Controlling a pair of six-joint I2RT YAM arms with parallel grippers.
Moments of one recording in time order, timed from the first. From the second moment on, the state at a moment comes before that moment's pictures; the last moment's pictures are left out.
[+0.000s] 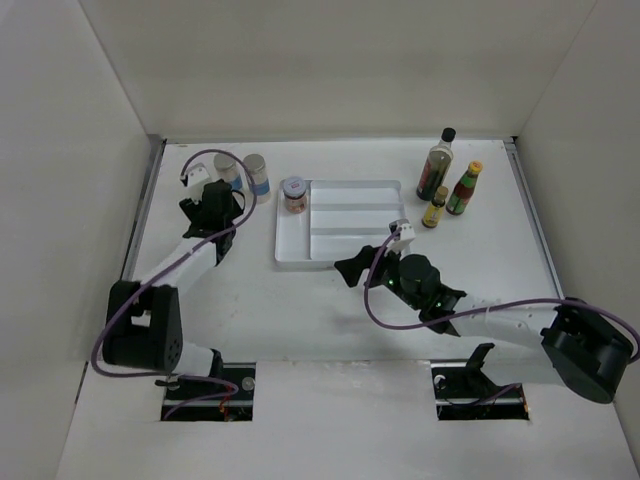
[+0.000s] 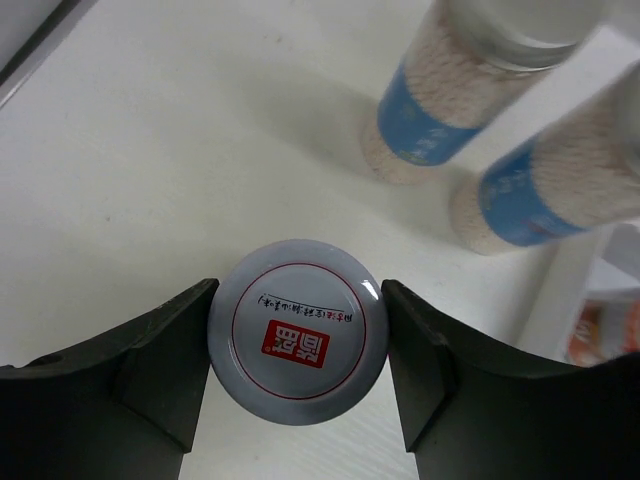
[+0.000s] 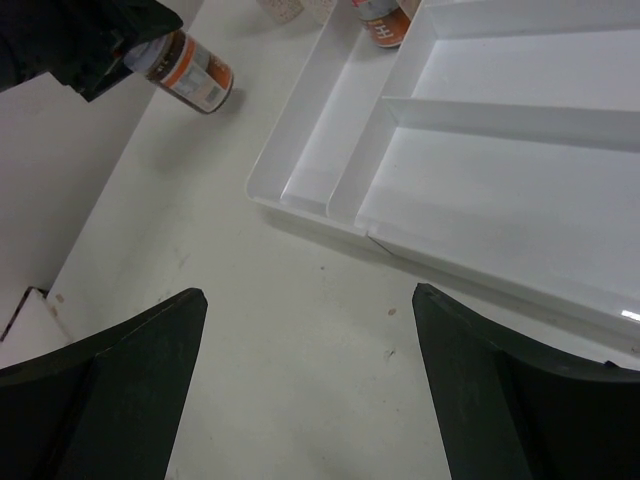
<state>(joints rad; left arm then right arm) -0.15 1.44 0.80 0.12 -0.54 -0.47 0.87 1.23 0.43 0.61 0.18 0.63</state>
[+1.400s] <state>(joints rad) -0.60 2.06 1.54 0.15 -0.45 -0.37 0.69 0.98 0.27 0.62 0.32 0.74</state>
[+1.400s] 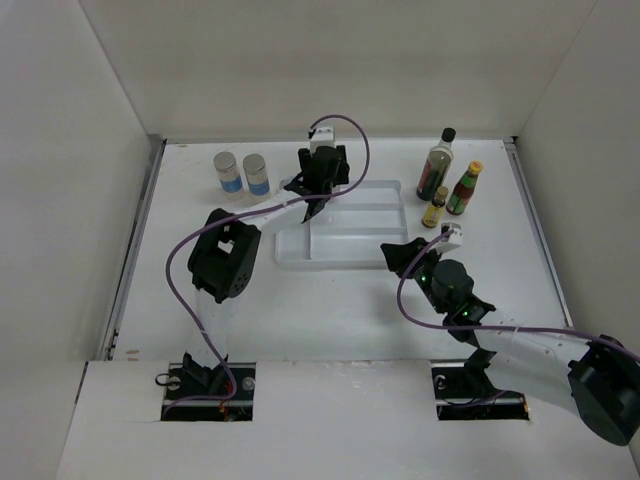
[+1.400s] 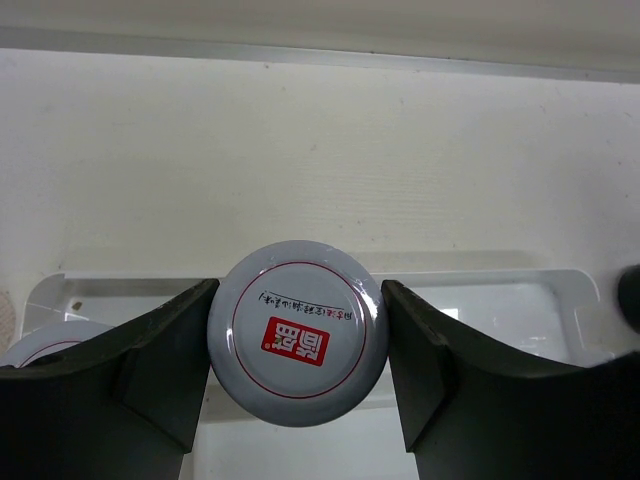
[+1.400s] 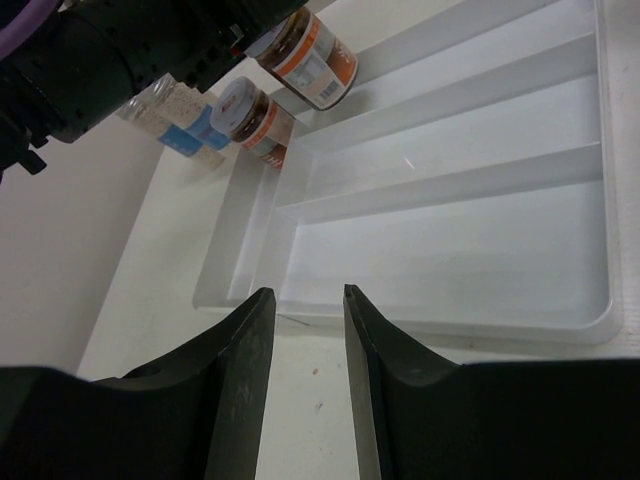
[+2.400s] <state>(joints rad) -0.55 1.78 1.42 0.24 -0.46 -0.34 0.69 0.97 0.27 0.62 0.31 0.74</state>
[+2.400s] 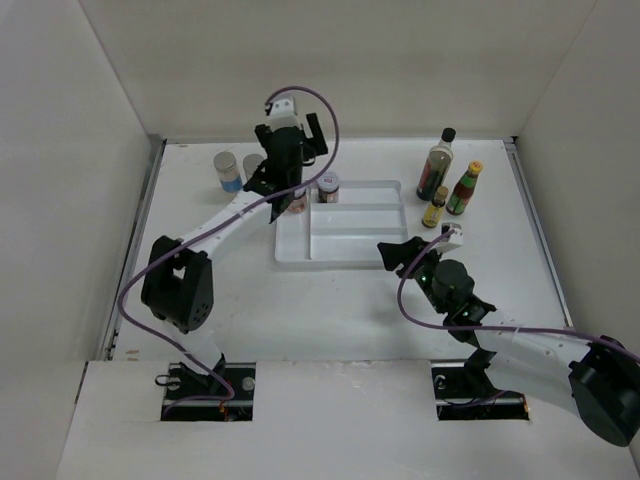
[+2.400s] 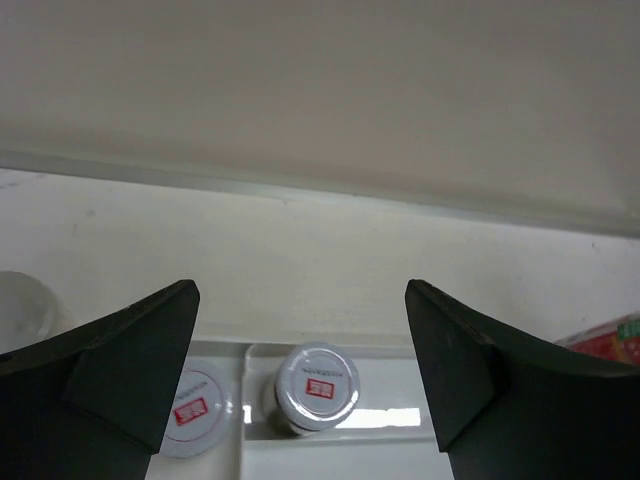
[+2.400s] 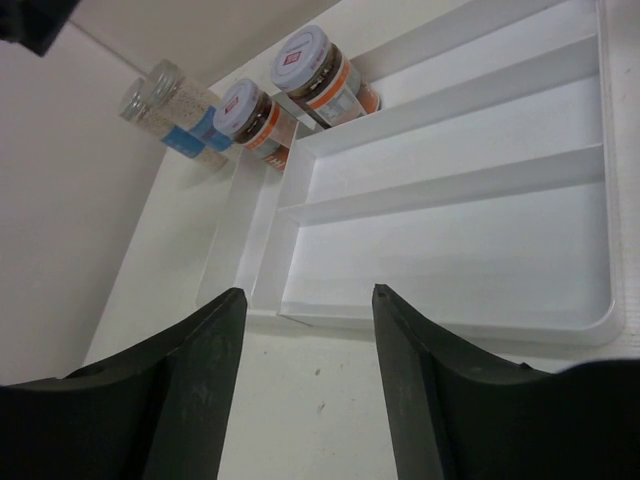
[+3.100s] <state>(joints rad) -0.29 1.81 1.31 0.06 -0.47 -0.37 0.69 1.03 0.27 0.62 0.30 0.74</state>
